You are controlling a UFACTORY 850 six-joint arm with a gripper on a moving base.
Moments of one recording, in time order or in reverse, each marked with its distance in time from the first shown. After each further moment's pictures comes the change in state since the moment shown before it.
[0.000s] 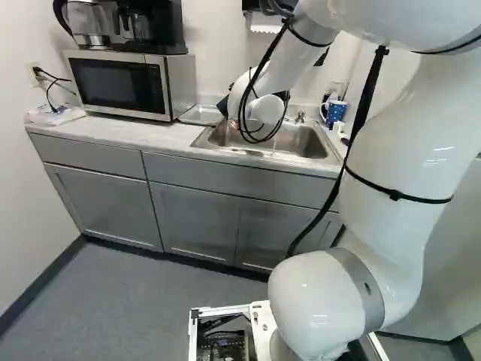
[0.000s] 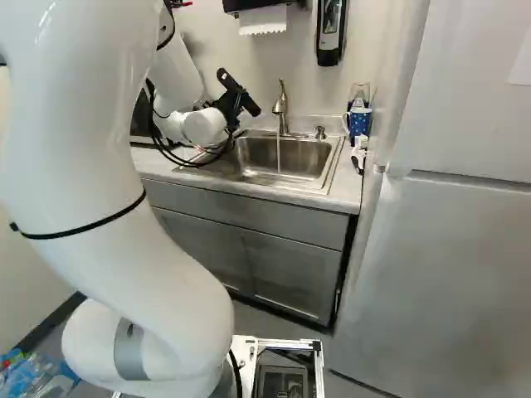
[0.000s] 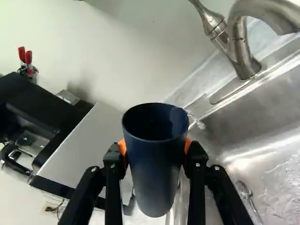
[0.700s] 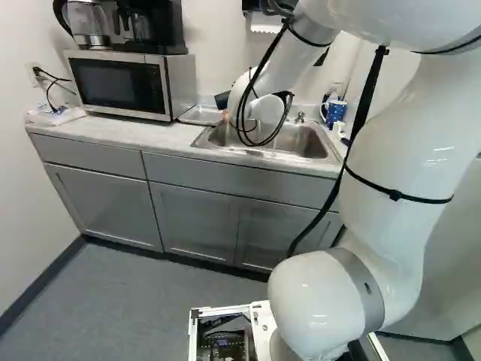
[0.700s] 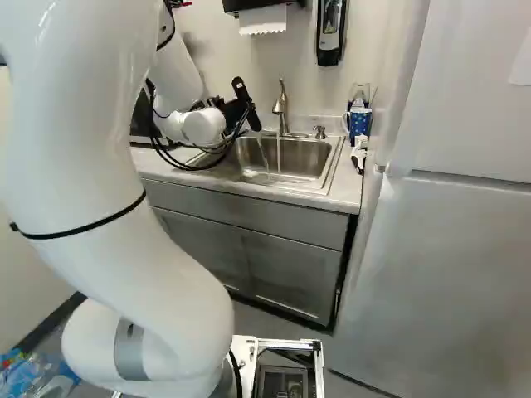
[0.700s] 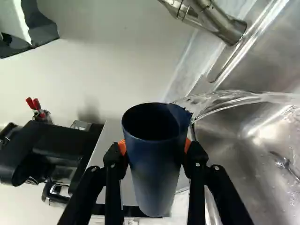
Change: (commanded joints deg) arm 0.0 0.0 0.0 0.0 0.0 21.1
